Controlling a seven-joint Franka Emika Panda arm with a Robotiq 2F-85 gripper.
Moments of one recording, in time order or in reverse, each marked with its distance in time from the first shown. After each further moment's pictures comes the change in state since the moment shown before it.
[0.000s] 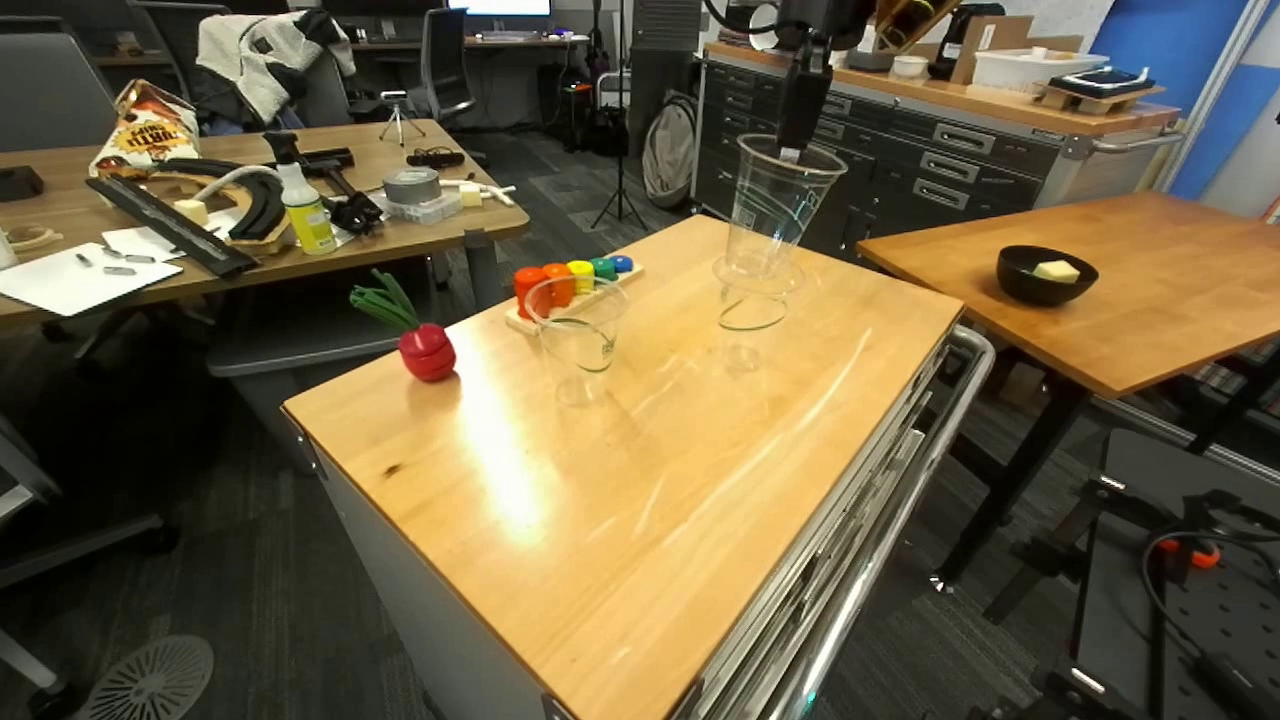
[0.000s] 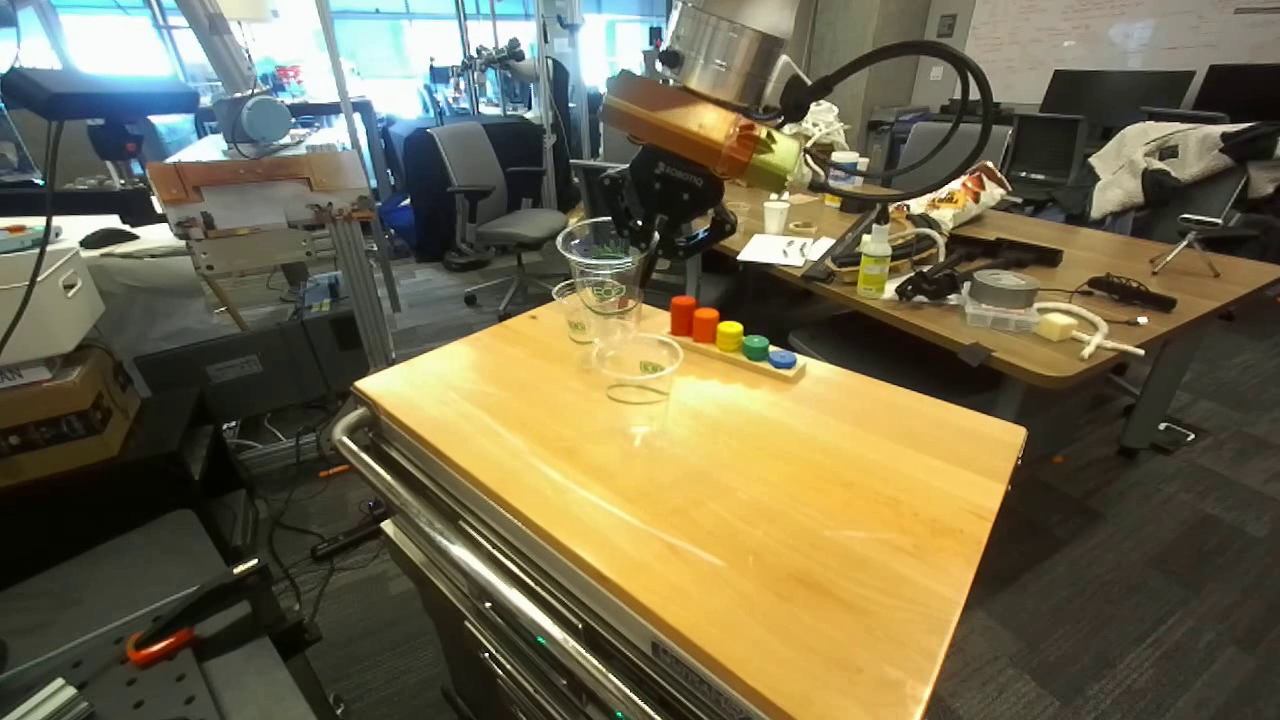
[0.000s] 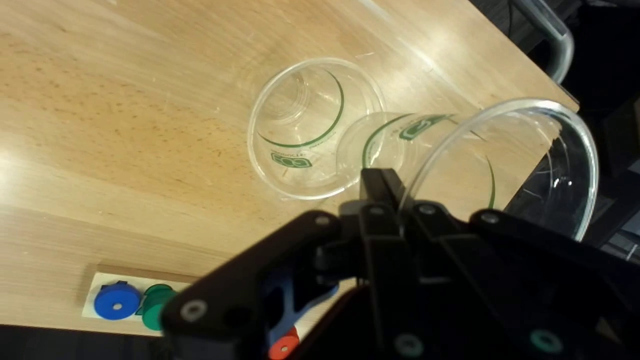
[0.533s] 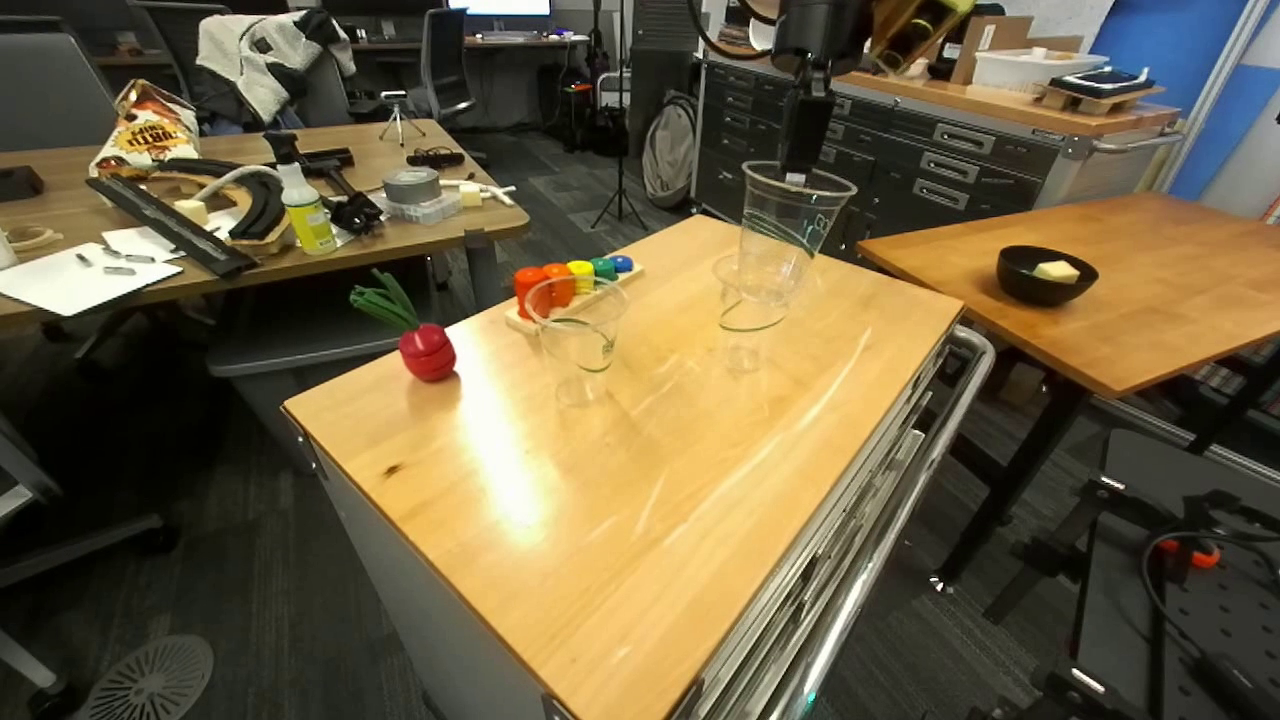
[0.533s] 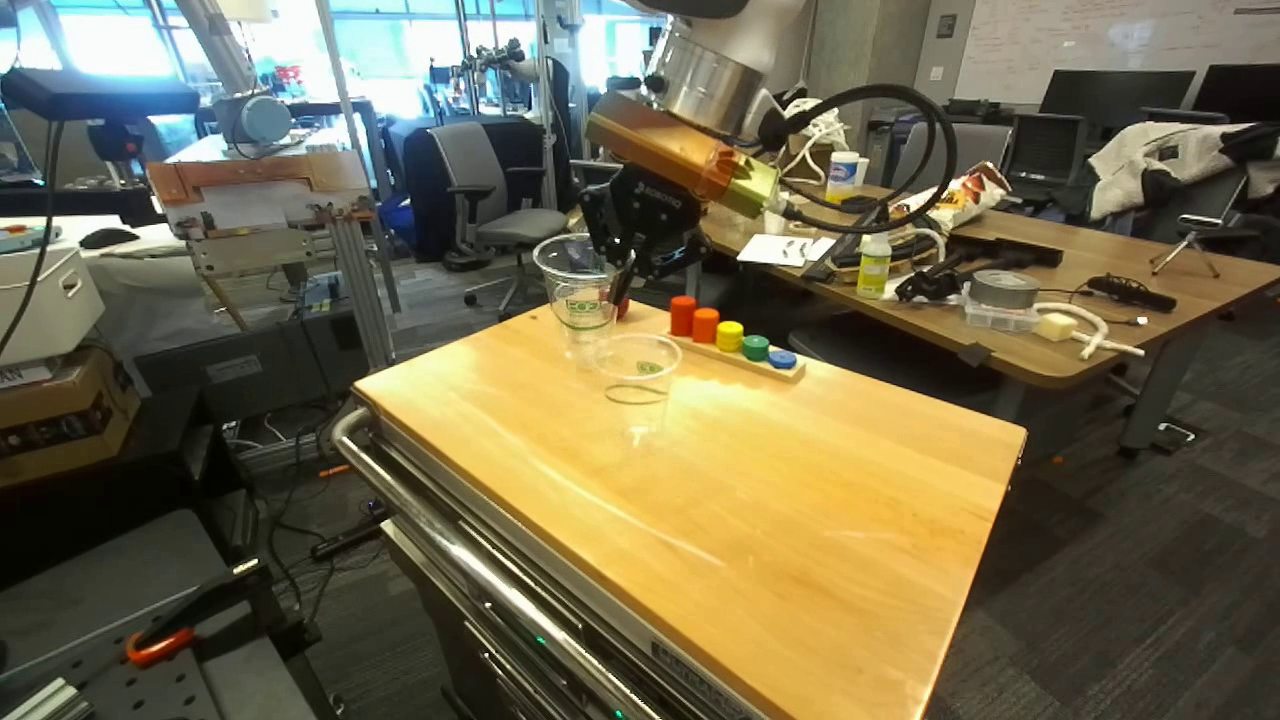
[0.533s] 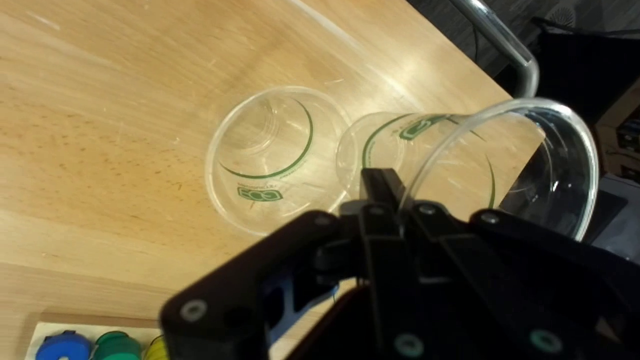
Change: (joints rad) arm 0.002 0.023 0.016 -0.003 0.000 -0.057 0.001
